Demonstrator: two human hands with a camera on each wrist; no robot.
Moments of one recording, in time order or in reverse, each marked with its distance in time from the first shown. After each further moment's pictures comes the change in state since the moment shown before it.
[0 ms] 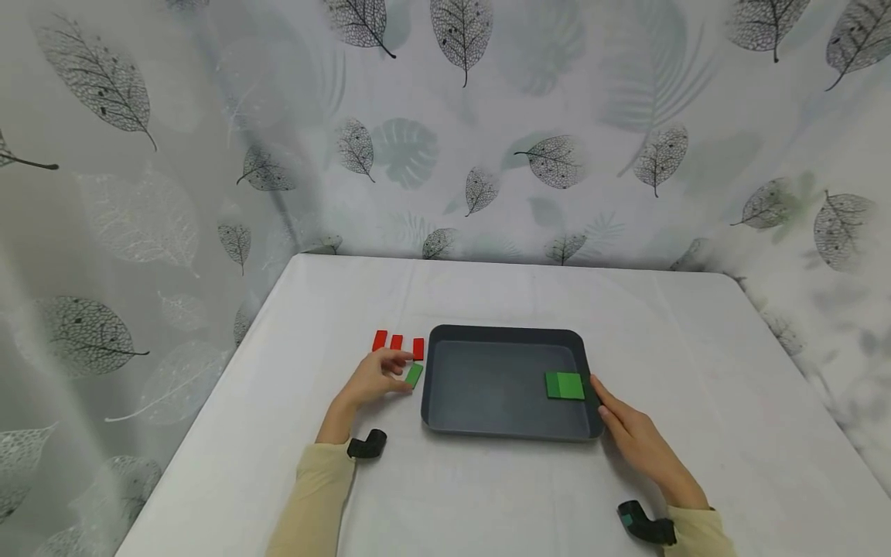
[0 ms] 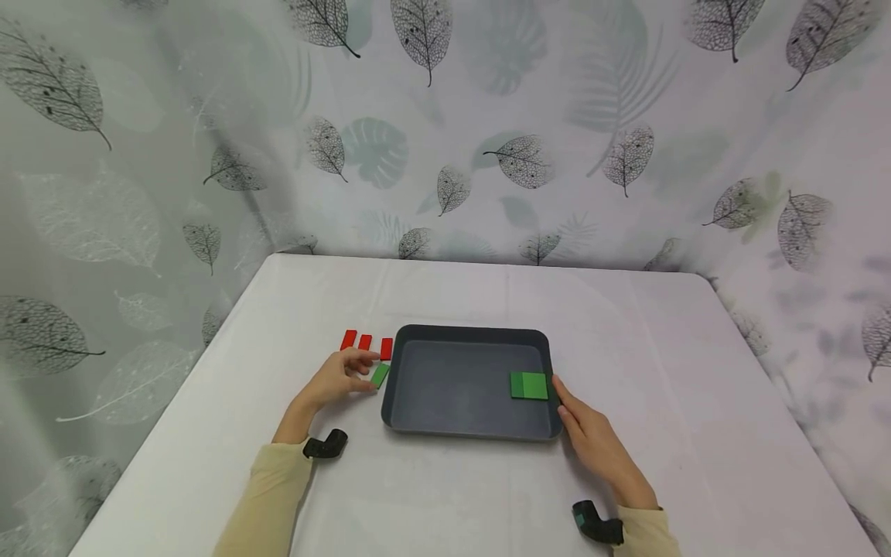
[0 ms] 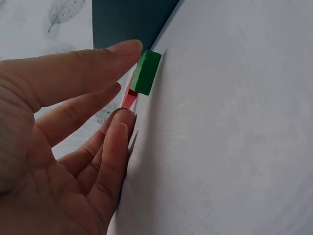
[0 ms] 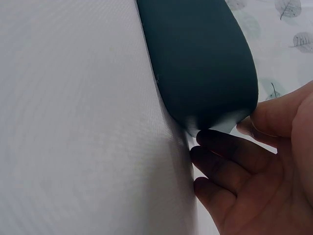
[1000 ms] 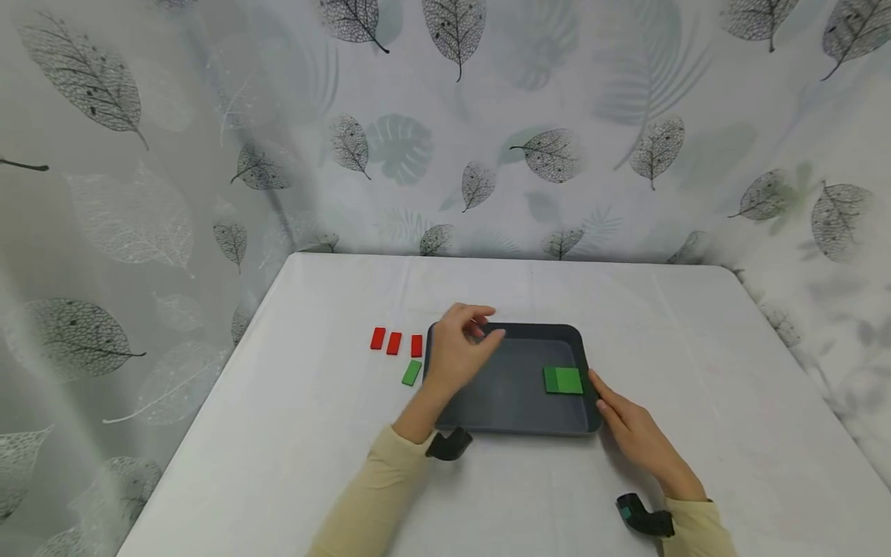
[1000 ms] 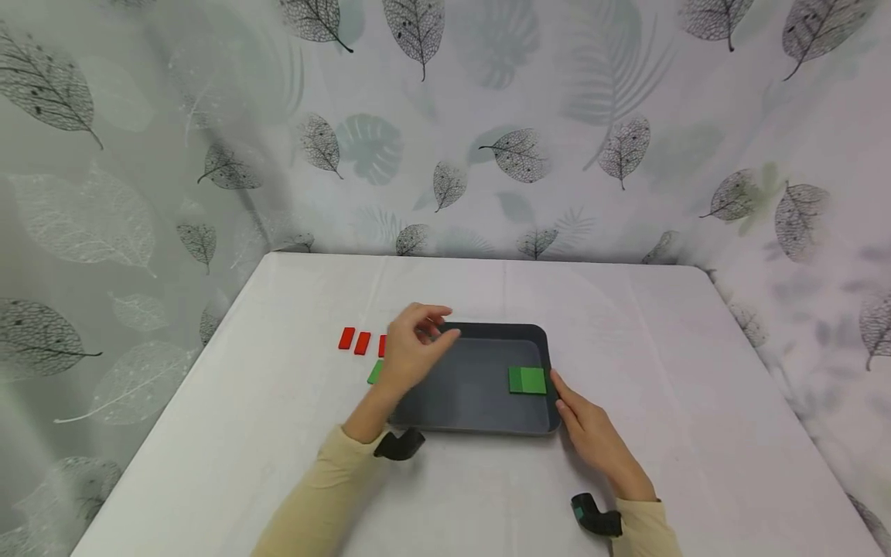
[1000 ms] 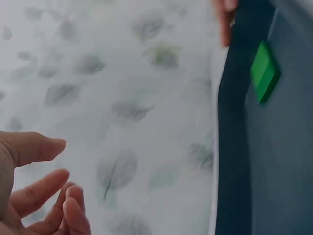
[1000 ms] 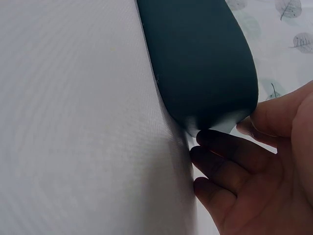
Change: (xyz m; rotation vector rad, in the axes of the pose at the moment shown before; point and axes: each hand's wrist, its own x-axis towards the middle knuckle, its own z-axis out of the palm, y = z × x) left_hand 0.008 0.145 0.091 -0.032 0.409 0.518; right_hand 0.002 -0.001 0.000 -0.027 0.008 -0.022
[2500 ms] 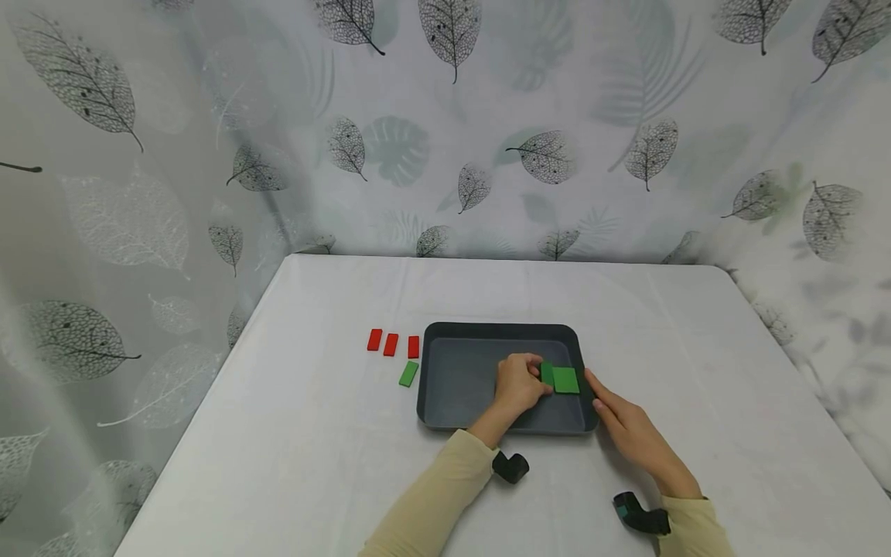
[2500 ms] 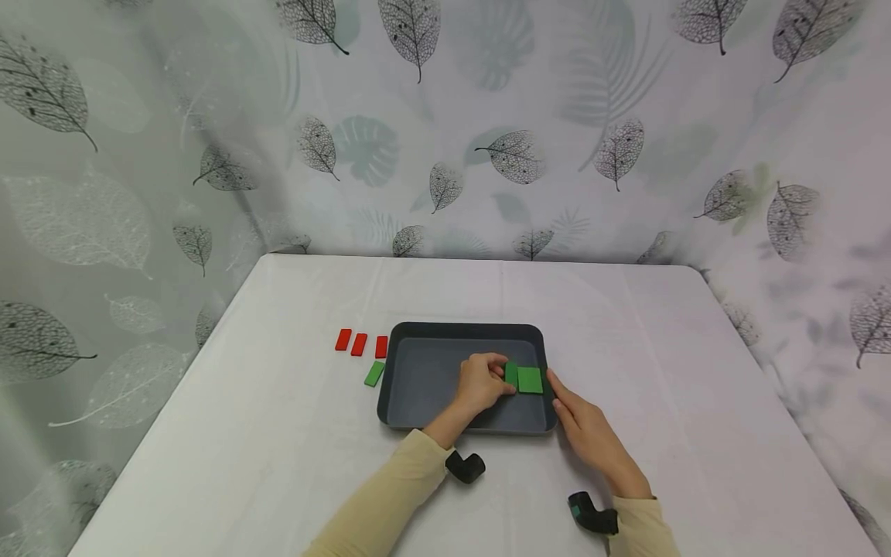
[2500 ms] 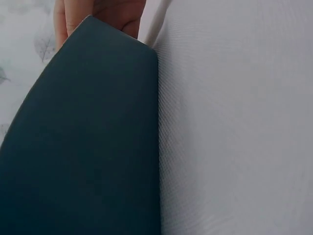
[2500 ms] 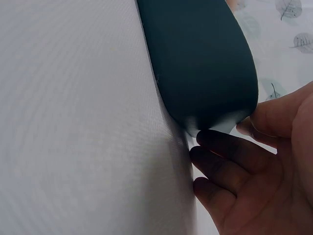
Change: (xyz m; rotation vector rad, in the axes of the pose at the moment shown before) left_hand -0.031 -0.022 0.119 0.192 -0.255 -0.472; right_hand 0.000 -0.003 -0.003 0.029 -0.021 0.037
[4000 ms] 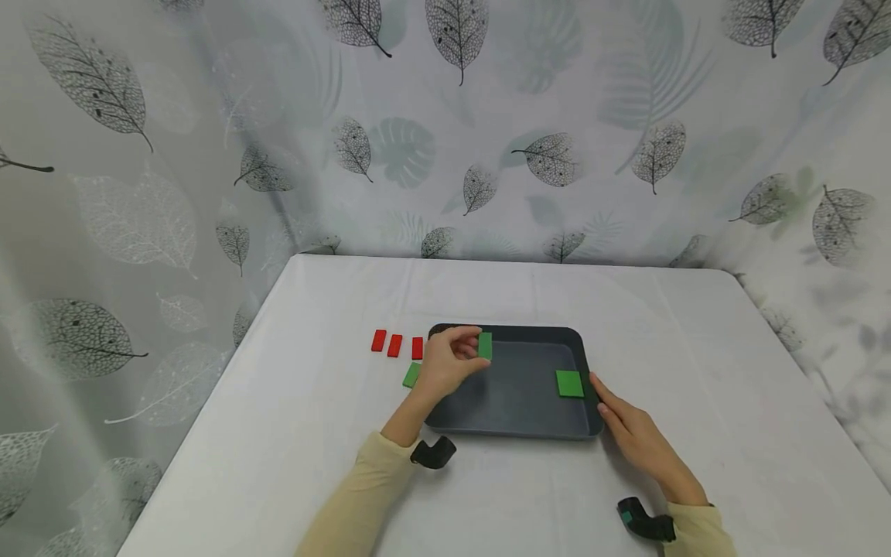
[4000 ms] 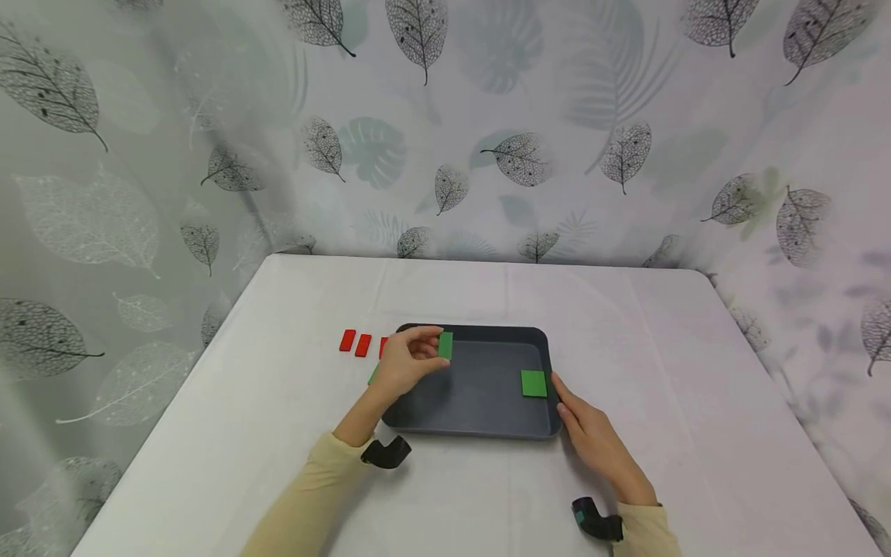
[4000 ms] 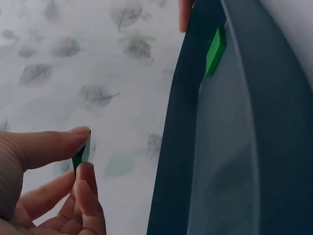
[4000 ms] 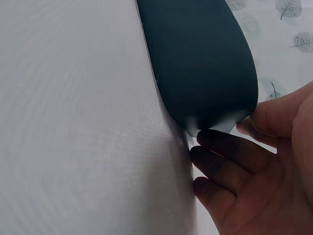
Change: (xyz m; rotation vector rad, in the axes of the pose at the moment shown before) left_hand -0.006 -0.031 -0.126 -0.331 -0.015 0.165; right_hand -0.002 0.007 0.004 0.001 0.017 -0.035
